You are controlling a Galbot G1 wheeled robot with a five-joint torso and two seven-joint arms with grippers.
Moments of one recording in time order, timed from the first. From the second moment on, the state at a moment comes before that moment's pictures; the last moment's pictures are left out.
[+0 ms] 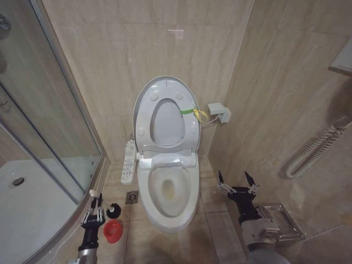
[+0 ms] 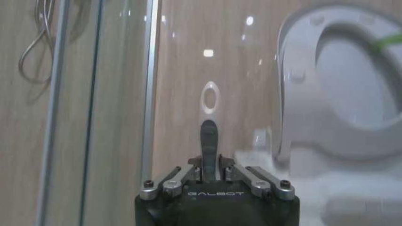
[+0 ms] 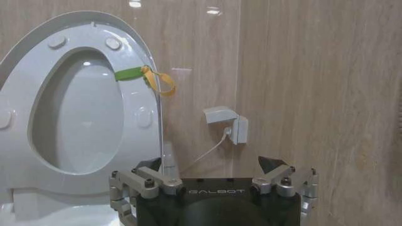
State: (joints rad) left arm 1.43 -1.24 -0.46 -1.44 -0.33 -0.82 -0.11; right arm -1.63 1.41 0.51 2.28 0.10 -0.08 0.21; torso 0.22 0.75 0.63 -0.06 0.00
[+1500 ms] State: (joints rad) left arm 1.16 -1.24 -0.37 -0.93 -0.34 -0.82 -0.07; right arm -1.63 1.41 0.51 2.28 0.10 -0.08 0.21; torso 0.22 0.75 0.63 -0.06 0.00
